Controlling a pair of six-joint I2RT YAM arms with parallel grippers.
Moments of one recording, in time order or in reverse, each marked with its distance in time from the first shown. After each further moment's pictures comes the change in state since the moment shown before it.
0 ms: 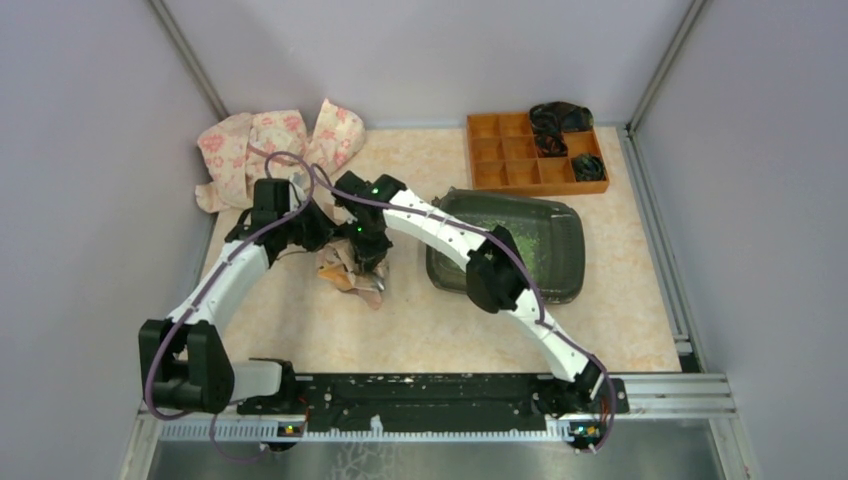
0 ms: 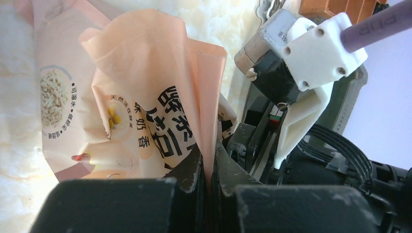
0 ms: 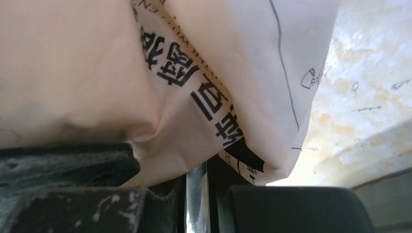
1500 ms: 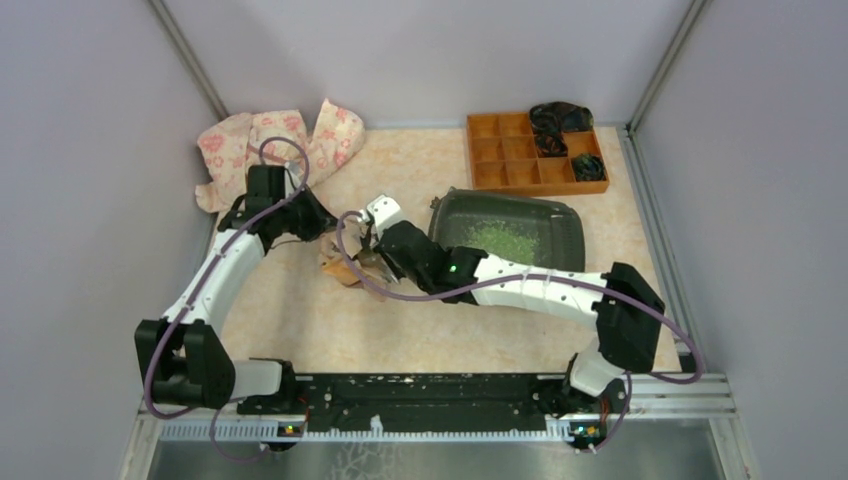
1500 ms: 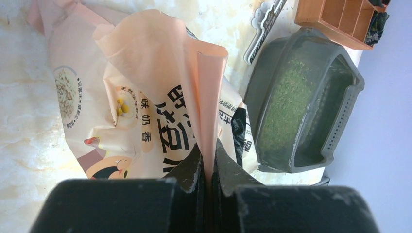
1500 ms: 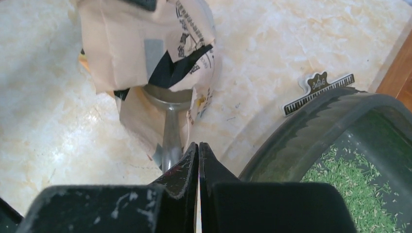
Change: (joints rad) left arm 0.018 0.024 0.140 -0.123 -0.059 0.037; right arm 0.203 -0.935 -1.264 1.085 0.667 -0.268
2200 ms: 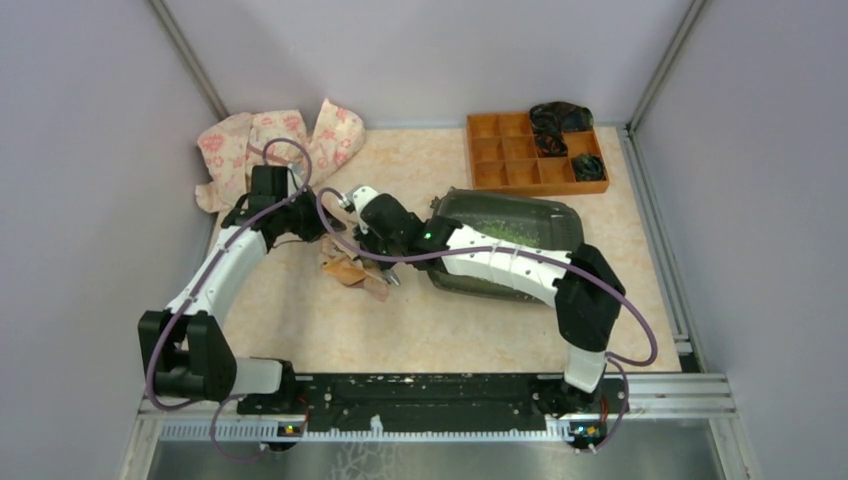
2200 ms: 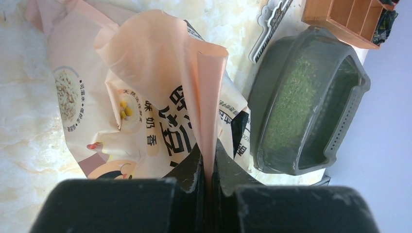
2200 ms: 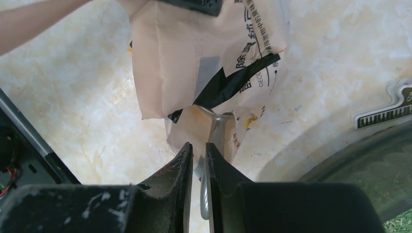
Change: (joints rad) left arm 0.000 0.031 0.003 0.002 0.003 0.000; right arm -0.085 0.210 0.284 -0.242 -0.343 0.064
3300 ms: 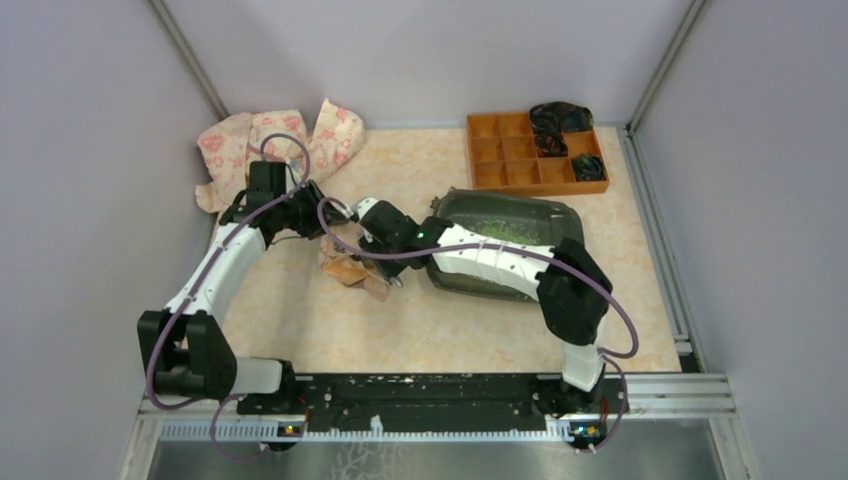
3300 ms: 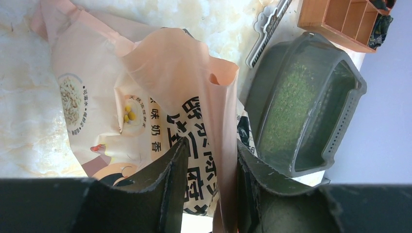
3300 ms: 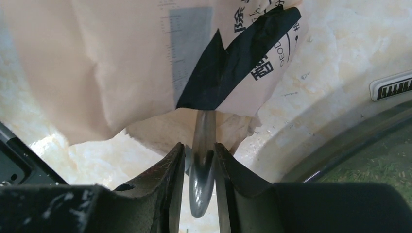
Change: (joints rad) left arm 0.004 0.011 0.034 -0.014 0.007 0.005; right arm -0.021 0.072 0.000 -0.098 -0.028 0.016
